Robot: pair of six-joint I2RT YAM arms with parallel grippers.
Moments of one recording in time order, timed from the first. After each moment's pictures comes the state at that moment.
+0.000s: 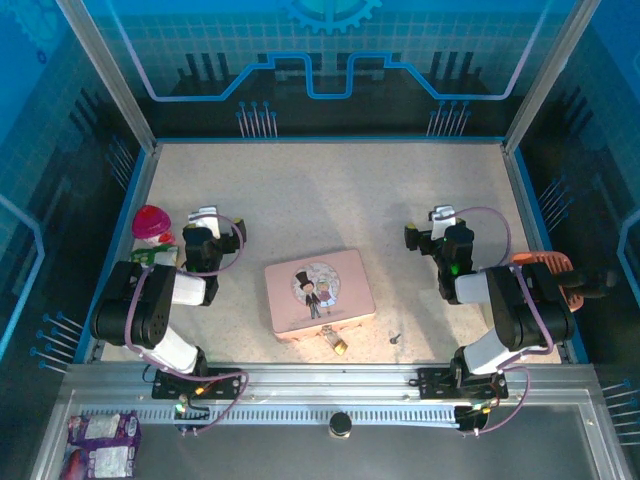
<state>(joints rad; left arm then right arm) -0.03 1.57 0.36 0.89 -0.16 -0.12 0.08 1.55 0.37 0.82 0.04 -0.06</state>
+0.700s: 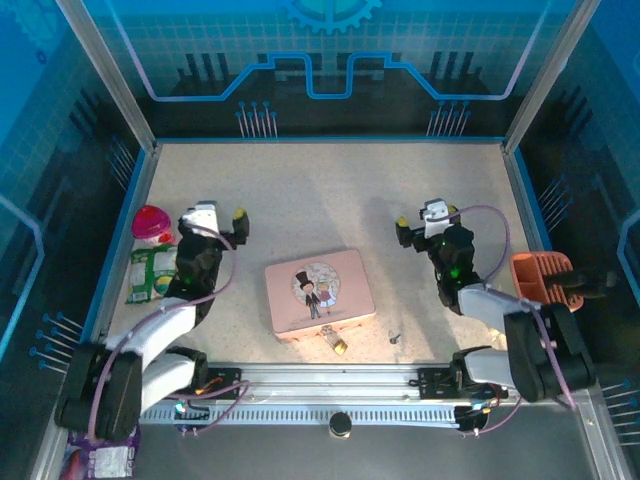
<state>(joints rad) -0.17 1.01 0.35 0.57 -0.26 -0.13 0.21 1.23 0.37 0.66 0.06 -0.15</state>
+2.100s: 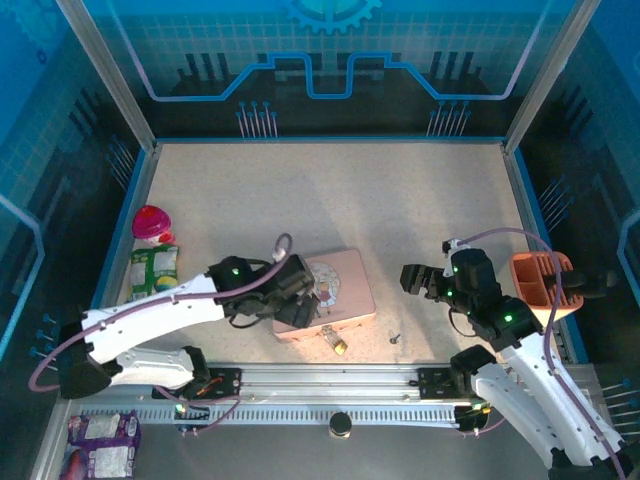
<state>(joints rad) -1.08 1.24 1.09 -1.15 -0.21 -0.74 0.40 0.59 0.63 -0.78 0.01 0.54</state>
